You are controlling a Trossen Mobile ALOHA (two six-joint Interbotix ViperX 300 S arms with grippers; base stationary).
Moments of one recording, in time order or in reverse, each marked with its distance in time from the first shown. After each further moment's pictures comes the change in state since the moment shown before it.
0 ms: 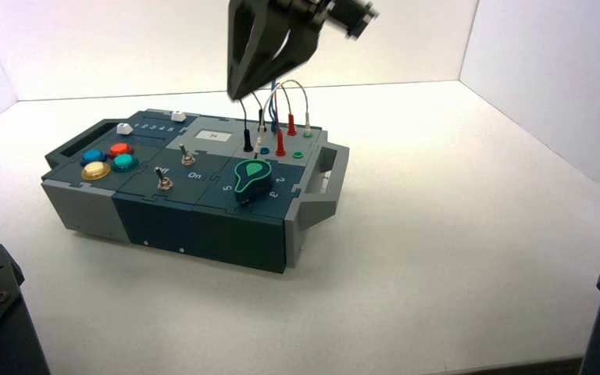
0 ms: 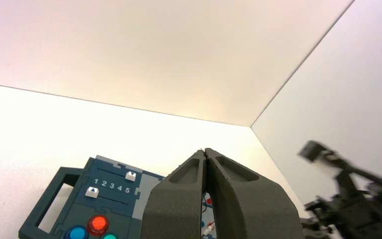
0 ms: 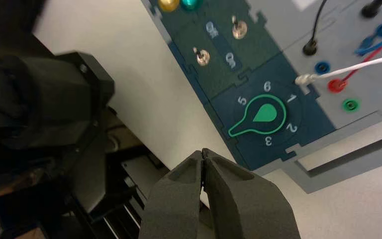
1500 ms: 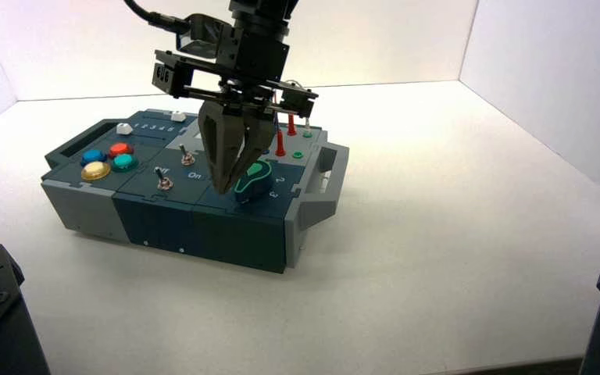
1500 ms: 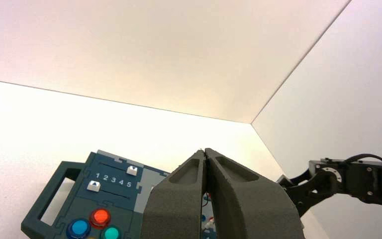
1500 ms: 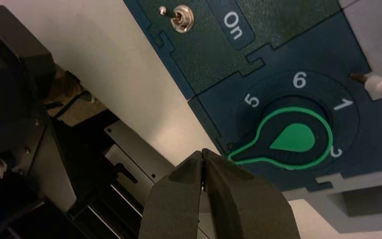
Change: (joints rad) left arm 0.002 -0.054 0.023 0.002 0.031 0.000; right arm -0.002 0.385 -0.233 0.014 0.215 -0.011
